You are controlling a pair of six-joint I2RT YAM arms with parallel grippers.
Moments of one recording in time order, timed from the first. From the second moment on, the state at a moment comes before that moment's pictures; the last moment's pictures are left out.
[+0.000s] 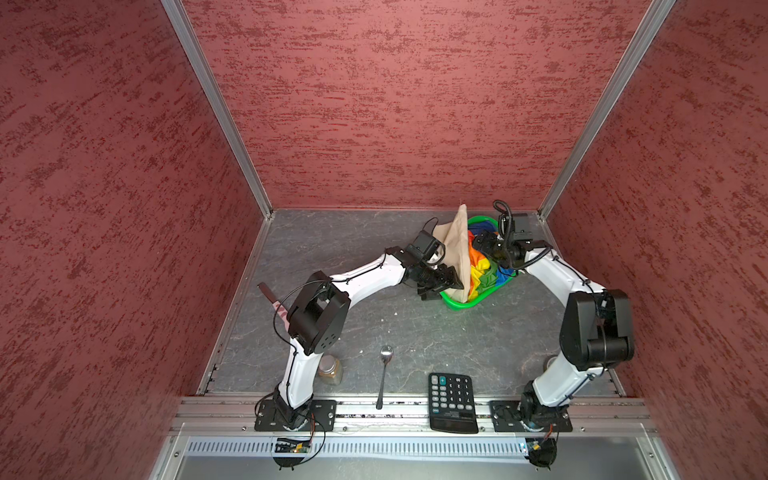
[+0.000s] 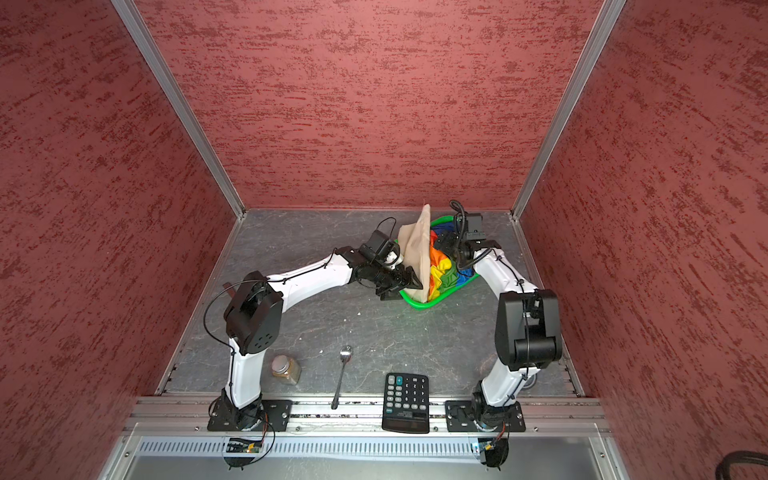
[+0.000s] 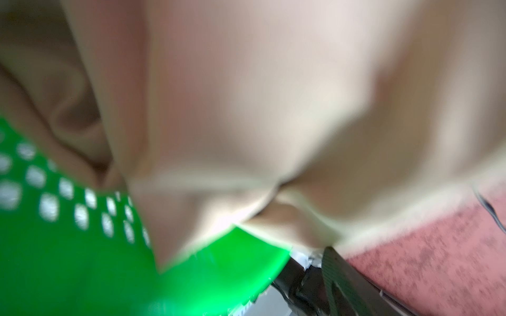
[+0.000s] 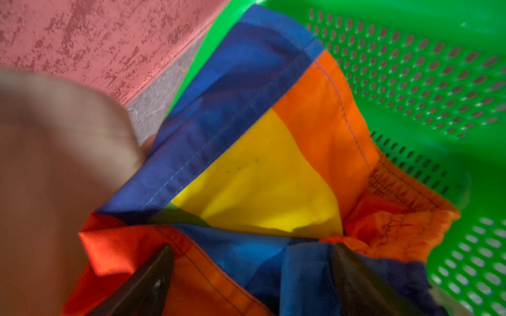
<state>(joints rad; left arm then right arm) -0.77 1.99 1.62 -0.56 0.58 -0.90 0.07 1.69 1.28 -0.41 -0.15 0.61</state>
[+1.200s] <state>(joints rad) -0.79 2.19 1.79 -0.54 0.40 -0.85 -0.28 1.70 1.23 -0.50 -0.31 0.65</state>
